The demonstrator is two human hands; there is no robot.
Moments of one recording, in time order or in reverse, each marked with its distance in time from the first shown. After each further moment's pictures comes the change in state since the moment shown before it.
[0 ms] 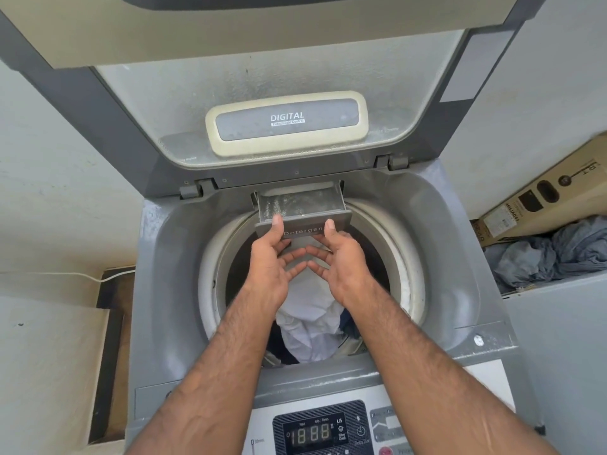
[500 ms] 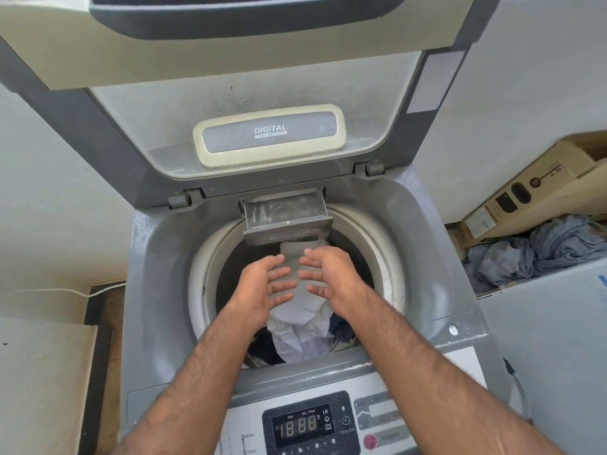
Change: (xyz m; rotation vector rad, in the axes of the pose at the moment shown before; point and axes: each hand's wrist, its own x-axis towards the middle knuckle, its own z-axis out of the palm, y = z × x) left_hand -0.023 -0.009 -0.016 0.333 -0.034 -0.110; right_hand -0.028 -0.006 -0.012 -0.316 0.032 0.073
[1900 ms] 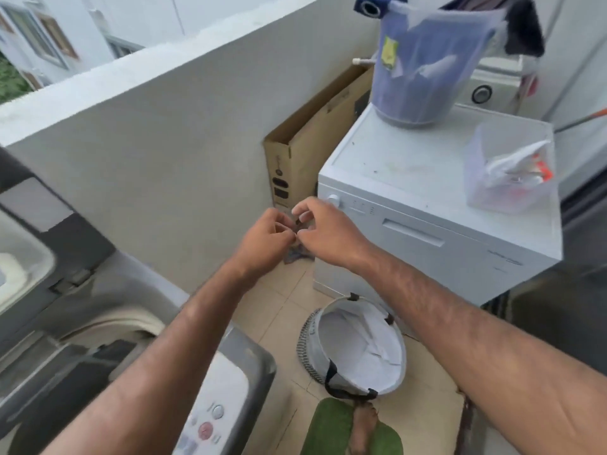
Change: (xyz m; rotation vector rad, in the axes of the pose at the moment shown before) left_hand -0.167 -0.050 0.388 1.124 -0.744 0.681; right_hand -0.221 -0.032 -0.366 -0.493 0.678 -0.445
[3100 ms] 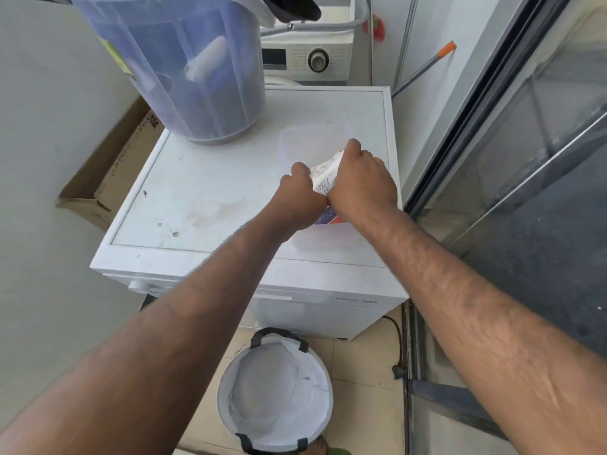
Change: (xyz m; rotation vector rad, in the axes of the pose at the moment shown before) left_hand 0.235 0.255 0.416 0.299 -0.382 0.138; right_hand 0.085 0.329 -0.347 -0.388 0.534 0.533
